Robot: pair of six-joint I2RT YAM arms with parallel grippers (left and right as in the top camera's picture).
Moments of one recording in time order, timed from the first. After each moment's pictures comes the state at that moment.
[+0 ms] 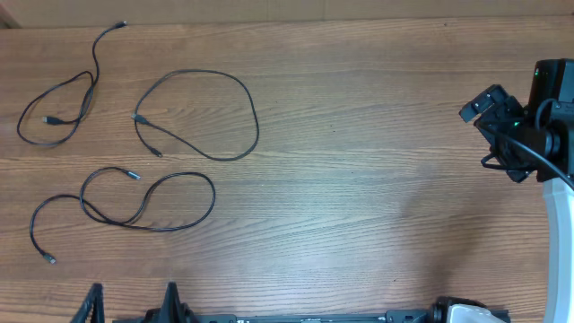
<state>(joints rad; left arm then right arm) 0.15 0.01 1.12 -1.10 0.16 -0.20 -0.14 1.33 1.53 -1.24 -0.02 0.73</state>
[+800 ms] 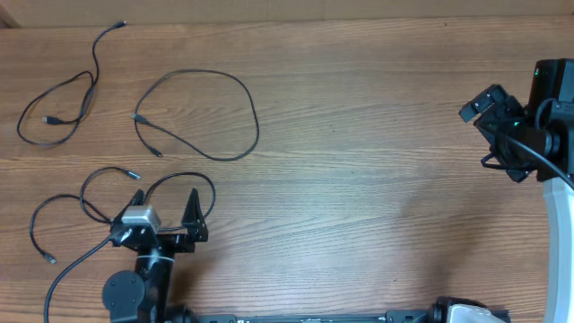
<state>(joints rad) 0.15 0.01 0.22 -0.27 0.19 -0.18 -0.14 1.33 1.53 -1.24 -0.02 0.73</state>
